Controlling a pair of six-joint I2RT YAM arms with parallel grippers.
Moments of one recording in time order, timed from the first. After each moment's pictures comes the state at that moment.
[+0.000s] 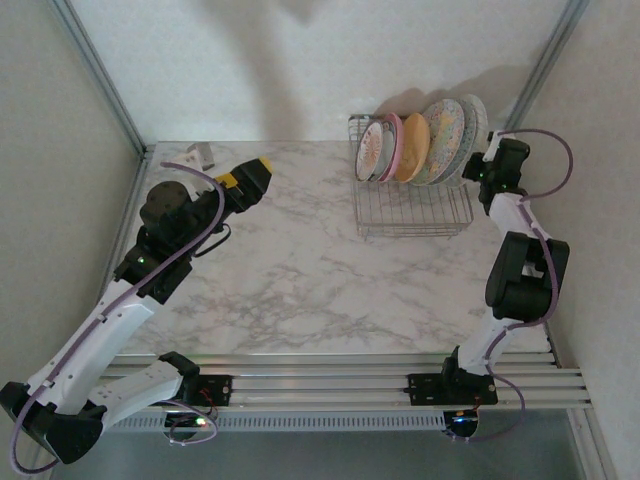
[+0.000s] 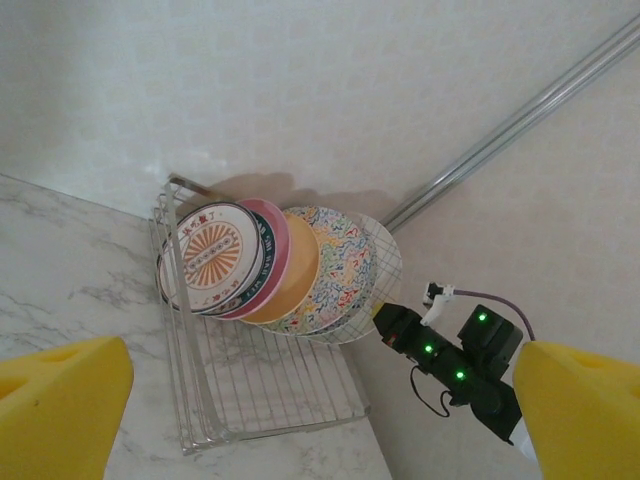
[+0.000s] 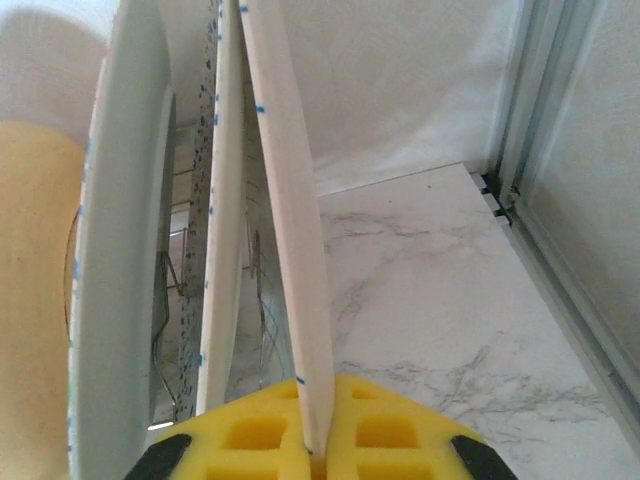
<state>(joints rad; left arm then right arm) -0.48 0.99 1.10 -0.12 0.04 -0.79 -0.19 1.79 1.33 0.02 -0.14 0.10</state>
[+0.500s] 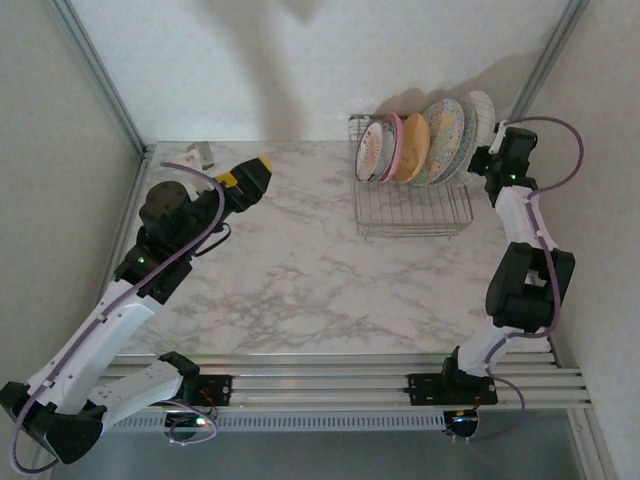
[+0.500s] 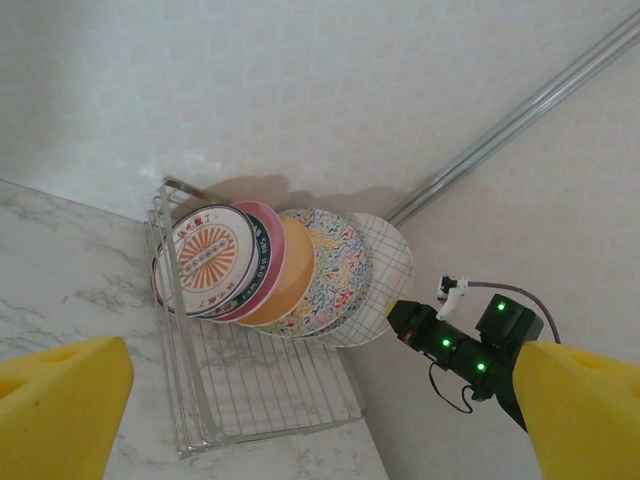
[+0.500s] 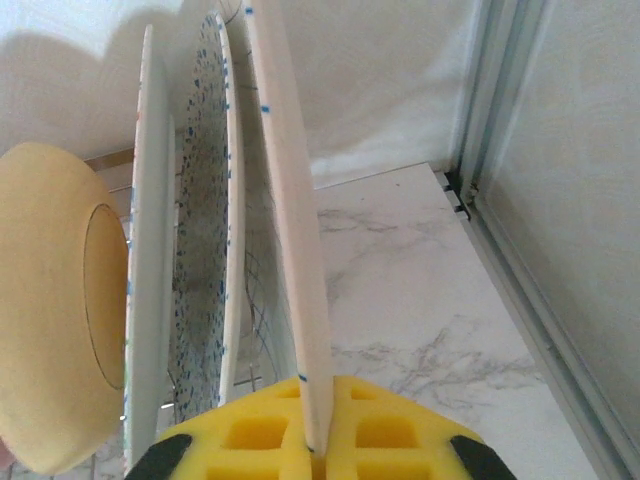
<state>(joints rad) -0.48 0.99 1.10 -0.10 0.05 -0.79 -0.18 1.72 1.43 -0.19 -0.07 0.09</state>
